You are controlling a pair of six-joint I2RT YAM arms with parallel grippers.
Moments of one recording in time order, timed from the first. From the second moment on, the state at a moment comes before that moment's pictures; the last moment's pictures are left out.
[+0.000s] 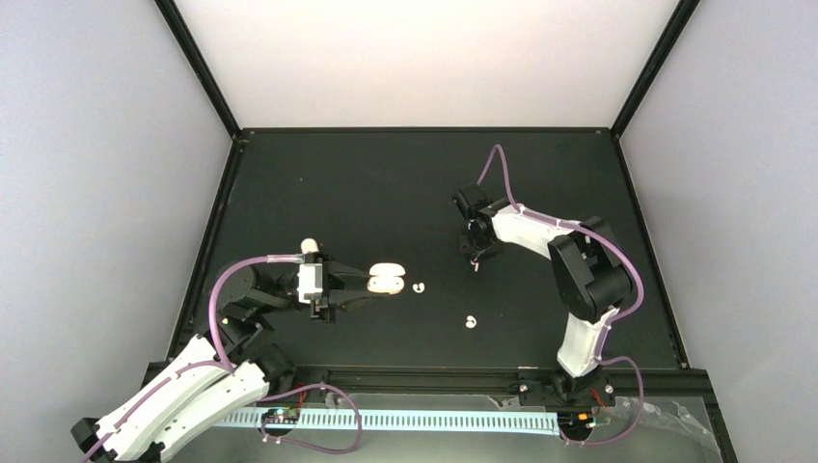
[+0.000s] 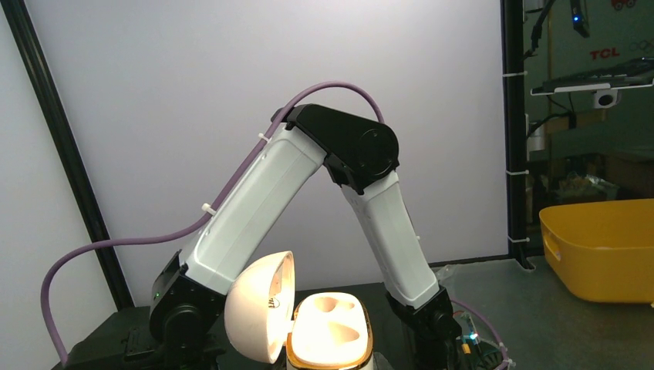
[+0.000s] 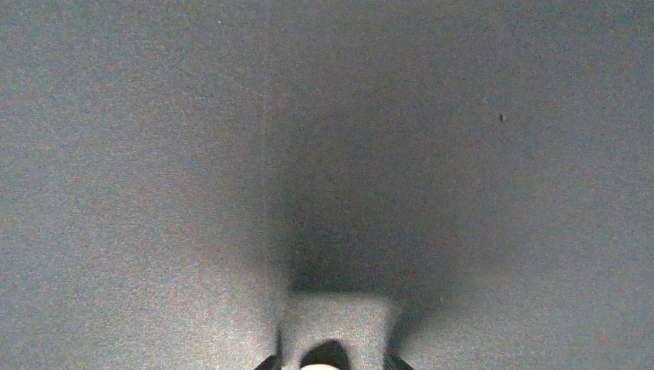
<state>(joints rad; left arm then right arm) -0.74 0.52 0.60 0.20 0.76 -0.04 0.54 1.83 1.15 -0.62 0.11 0.47</state>
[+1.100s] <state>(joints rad) -0.74 0.52 0.60 0.20 0.76 -0.04 0.57 1.84 1.15 -0.63 0.14 0.48</state>
